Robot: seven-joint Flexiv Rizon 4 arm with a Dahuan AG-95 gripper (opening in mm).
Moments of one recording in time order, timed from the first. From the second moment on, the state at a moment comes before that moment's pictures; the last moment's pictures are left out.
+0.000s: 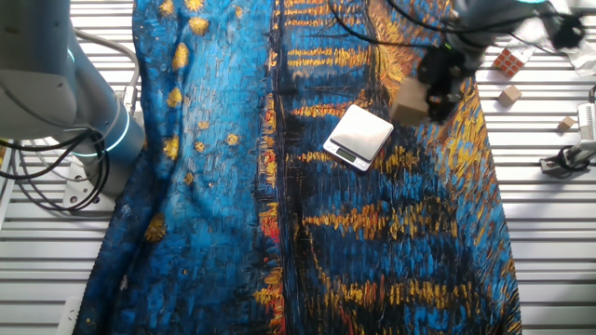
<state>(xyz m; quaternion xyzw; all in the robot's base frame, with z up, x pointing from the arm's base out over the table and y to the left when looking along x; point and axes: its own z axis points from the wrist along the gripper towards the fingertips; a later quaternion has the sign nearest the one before) 0.614 0.055 0.099 0.07 -1.00 0.00 0.06</state>
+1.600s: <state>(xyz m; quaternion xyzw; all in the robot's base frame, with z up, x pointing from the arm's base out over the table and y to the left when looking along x) 0.638 0.046 0.091 0.11 -0.99 0.00 0.05</state>
